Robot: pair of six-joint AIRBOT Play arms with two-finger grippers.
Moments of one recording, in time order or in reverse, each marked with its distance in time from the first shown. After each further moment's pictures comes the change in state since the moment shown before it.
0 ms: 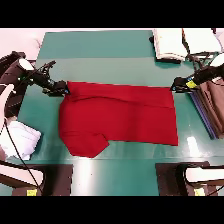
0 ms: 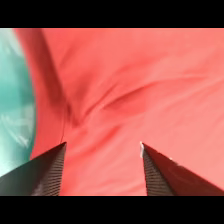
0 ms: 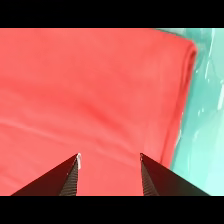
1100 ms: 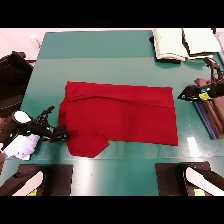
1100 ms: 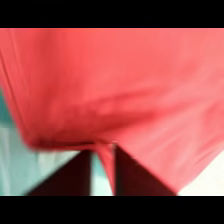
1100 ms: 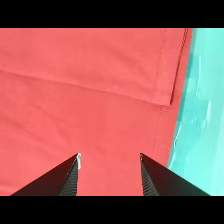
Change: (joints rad) left arm 0.007 0.632 -0.928 -0.125 0.103 -0.042; right arm -0.038 0.402 -0.304 0.020 -0.014 -0.019
